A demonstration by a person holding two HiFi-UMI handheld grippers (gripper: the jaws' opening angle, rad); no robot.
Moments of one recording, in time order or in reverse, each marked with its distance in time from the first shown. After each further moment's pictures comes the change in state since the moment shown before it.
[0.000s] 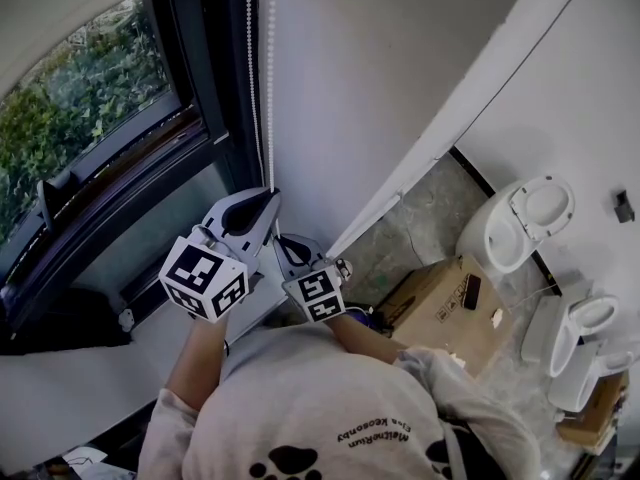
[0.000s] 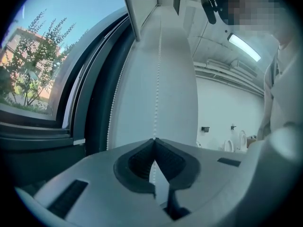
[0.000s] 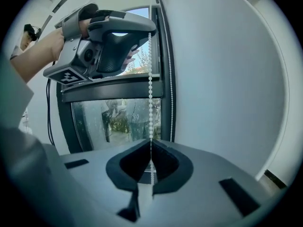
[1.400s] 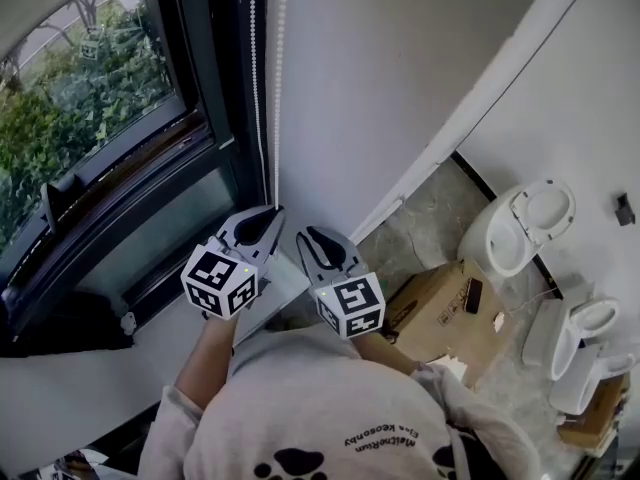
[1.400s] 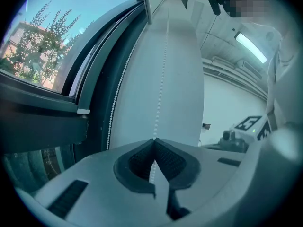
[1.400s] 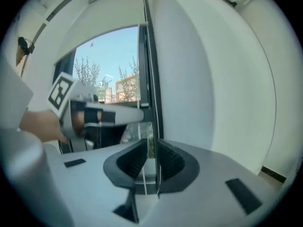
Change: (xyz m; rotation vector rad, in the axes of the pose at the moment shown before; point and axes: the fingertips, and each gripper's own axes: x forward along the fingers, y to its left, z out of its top) left arm 0.006 0.013 -0.060 -0.063 0.067 0.011; right arm -0.061 -0.025 0.076 0.069 -0.090 -0.074
